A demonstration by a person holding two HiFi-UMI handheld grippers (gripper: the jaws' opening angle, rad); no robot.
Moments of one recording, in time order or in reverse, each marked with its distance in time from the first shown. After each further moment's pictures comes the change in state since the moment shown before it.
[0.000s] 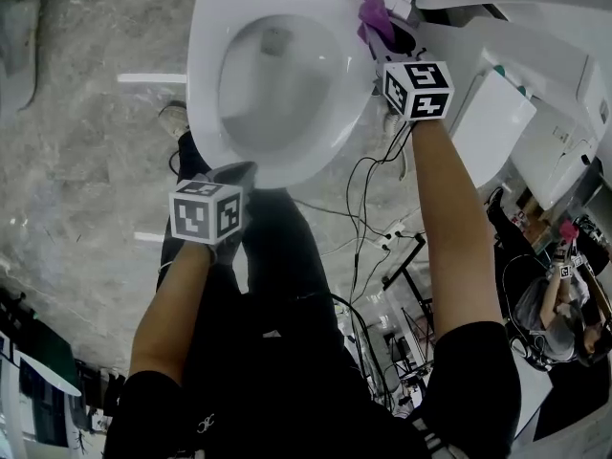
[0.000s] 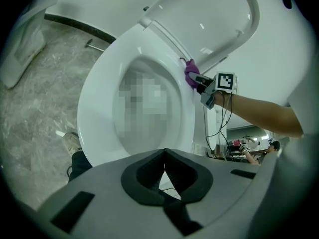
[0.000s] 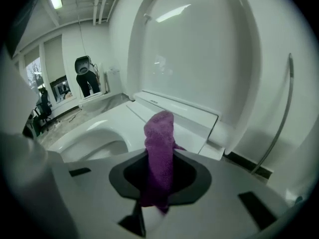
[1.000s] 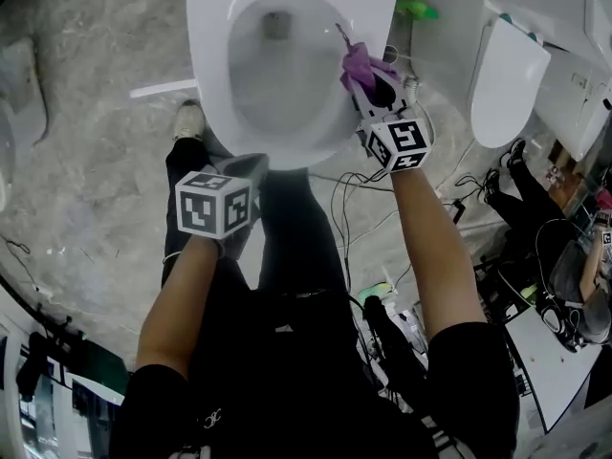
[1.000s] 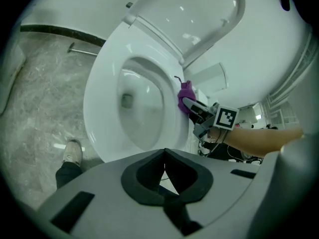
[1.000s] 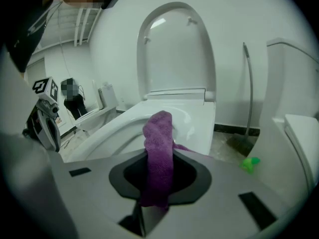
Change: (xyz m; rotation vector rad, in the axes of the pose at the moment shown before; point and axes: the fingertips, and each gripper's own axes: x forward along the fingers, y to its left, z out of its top) left arm -0.026 0.009 -0.017 0.166 0.107 -0.050; right arm -0.087 0.121 -0.096 0.285 -0.114 -0.087
